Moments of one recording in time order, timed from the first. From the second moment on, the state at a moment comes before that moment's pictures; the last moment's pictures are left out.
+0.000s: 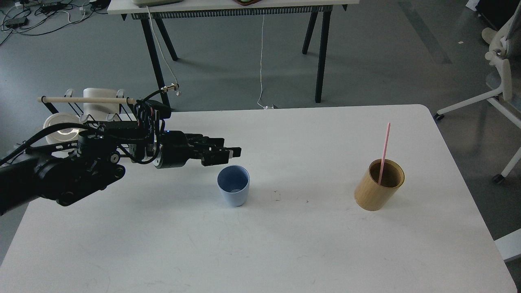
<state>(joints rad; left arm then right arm) -0.94 0.52 -0.19 -1.07 1.48 -0.21 -0.49 0.61 -0.85 0.73 0.68 0.00 0.49 0.49</state>
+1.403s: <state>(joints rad) -0.82 0.56 -0.68 -1.05 0.48 -0.41 -0.49 0.65 -0.91 0.30 1.20 -1.45 -0.19 0.49</state>
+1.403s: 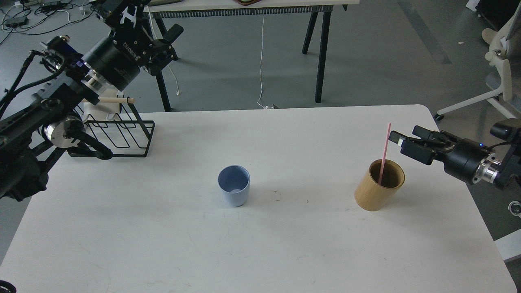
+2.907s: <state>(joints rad) -0.79 0.55 -0.67 -1.01 0.48 -0.40 -0.49 0.68 -0.87 0.32 1.19 -1.46 -0.19 0.49</state>
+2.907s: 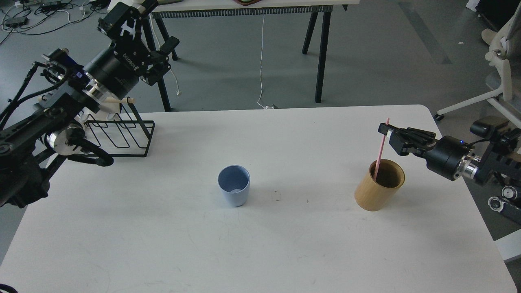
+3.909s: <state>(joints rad) -0.77 0.56 -0.68 -0.83 0.47 -0.41 -0.49 1.13 -0.66 0.28 1.25 -1.44 -0.05 0.49</state>
